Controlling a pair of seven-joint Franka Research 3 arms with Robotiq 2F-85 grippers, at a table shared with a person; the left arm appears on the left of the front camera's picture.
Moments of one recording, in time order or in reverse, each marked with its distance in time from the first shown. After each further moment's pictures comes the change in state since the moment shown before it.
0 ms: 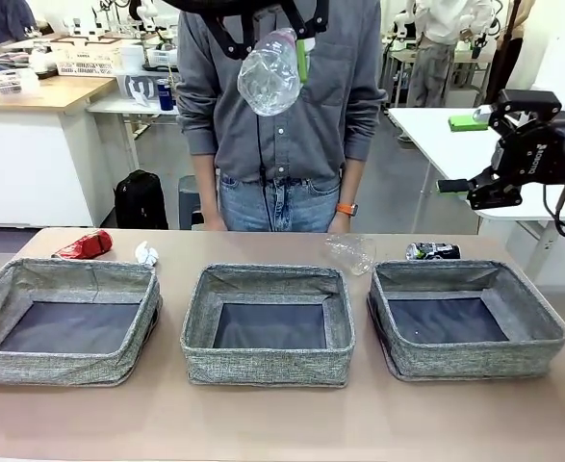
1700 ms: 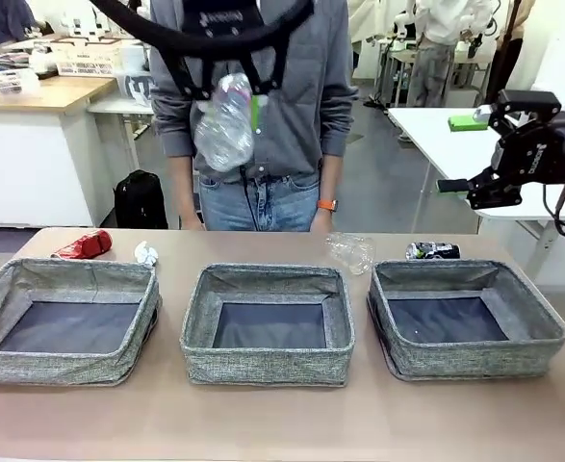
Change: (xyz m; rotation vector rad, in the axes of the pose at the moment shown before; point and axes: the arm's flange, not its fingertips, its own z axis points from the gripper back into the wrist) left arm -0.018 0.037 -0.029 0.187 -0.124 0.153; right arm 0.000 0.000 0.000 0.000 -0.001 0.000
